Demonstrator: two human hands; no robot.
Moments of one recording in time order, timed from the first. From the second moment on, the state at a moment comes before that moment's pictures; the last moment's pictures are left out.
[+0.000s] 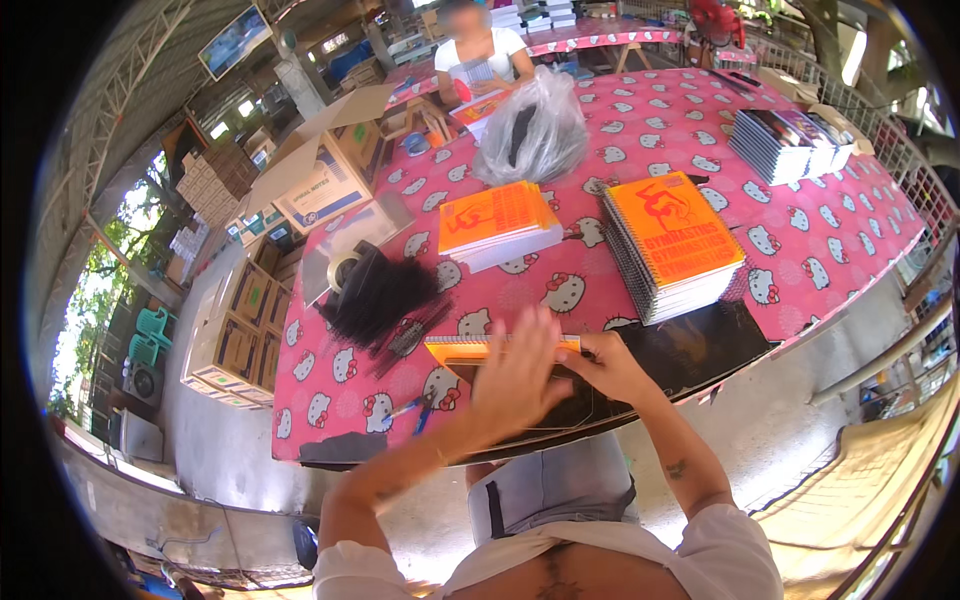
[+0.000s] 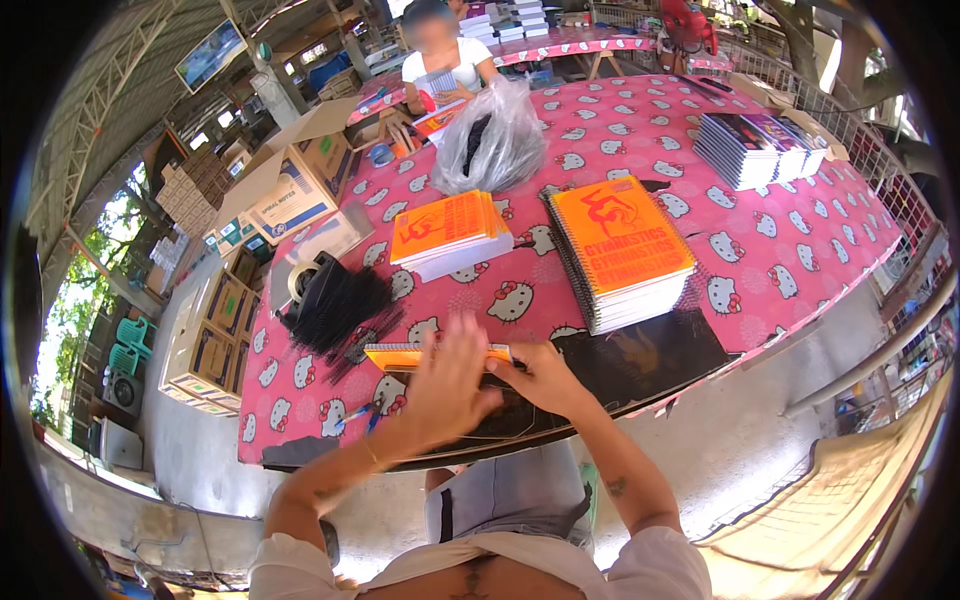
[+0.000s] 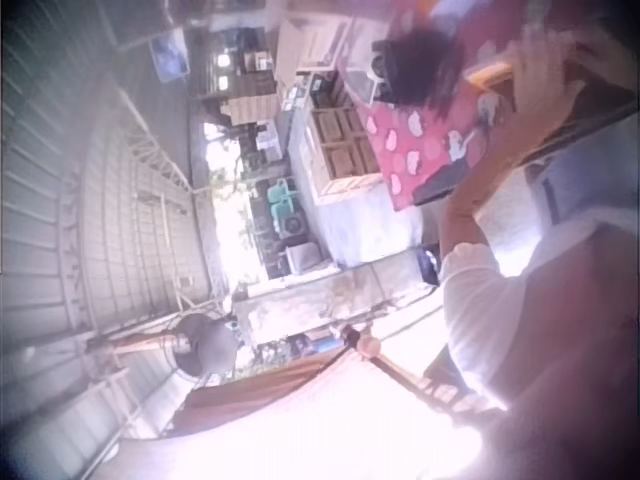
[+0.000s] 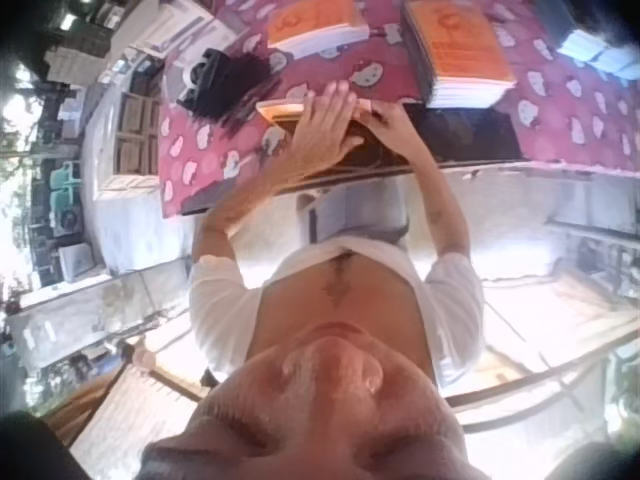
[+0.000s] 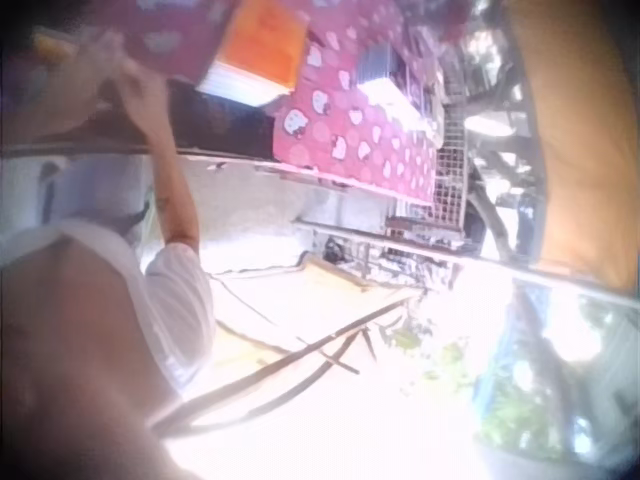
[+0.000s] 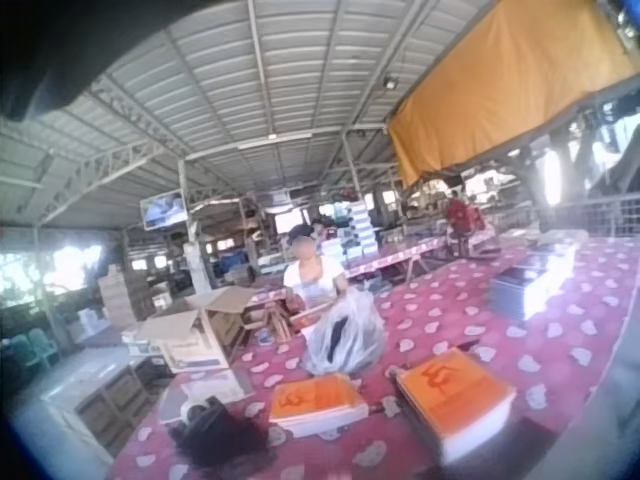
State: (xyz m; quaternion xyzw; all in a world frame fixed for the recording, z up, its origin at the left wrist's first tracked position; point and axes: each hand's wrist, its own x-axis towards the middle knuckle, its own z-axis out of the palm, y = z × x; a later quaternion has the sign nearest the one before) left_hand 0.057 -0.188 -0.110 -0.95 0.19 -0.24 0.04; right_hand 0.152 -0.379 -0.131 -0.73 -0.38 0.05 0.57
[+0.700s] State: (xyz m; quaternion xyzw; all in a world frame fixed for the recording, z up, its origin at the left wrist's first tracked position) left_hand 0.082 -0.193 -0.070 -0.90 0.22 -0.29 -0.22; right_hand 0.193 -0.411 -0.061 -0.72 -0.43 0.18 0.52
